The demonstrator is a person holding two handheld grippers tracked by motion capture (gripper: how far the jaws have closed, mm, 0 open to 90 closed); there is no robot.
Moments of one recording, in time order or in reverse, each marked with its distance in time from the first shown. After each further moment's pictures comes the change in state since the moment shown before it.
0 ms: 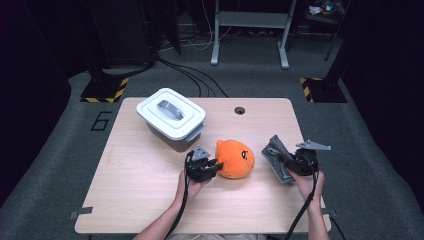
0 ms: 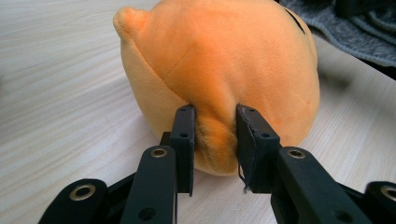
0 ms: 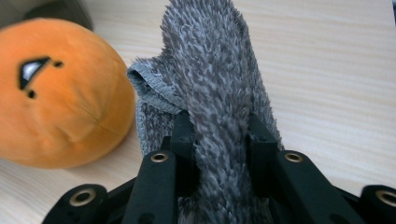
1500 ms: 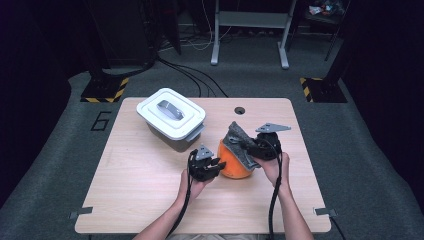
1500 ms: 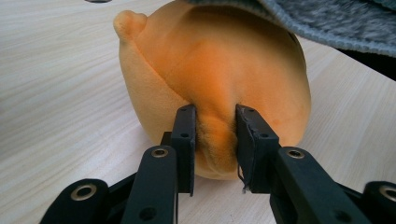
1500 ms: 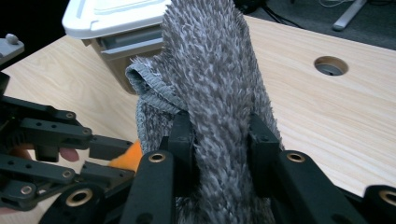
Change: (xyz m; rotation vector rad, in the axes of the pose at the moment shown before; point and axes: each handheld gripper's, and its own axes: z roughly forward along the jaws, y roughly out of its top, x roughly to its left) left arm -0.008 0.008 0.002 -0.003 -0.001 0.044; right arm 0.101 0.069 0.032 -0.025 0.199 -0.162
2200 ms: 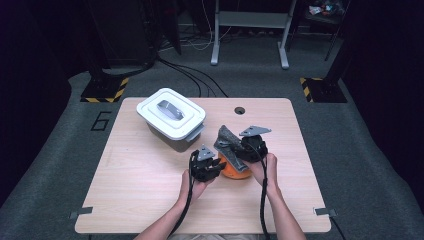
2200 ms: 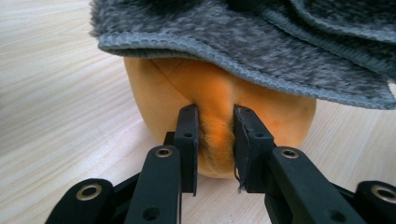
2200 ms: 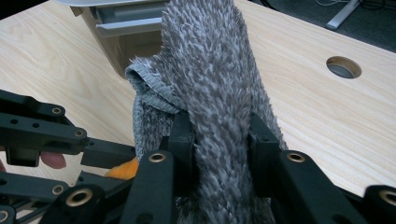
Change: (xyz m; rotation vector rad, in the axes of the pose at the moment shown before) left arm -0.003 -0.001 0.003 0.008 0.023 -0.008; right arm 0.025 -0.001 0.030 0.060 -0.061 -0.101
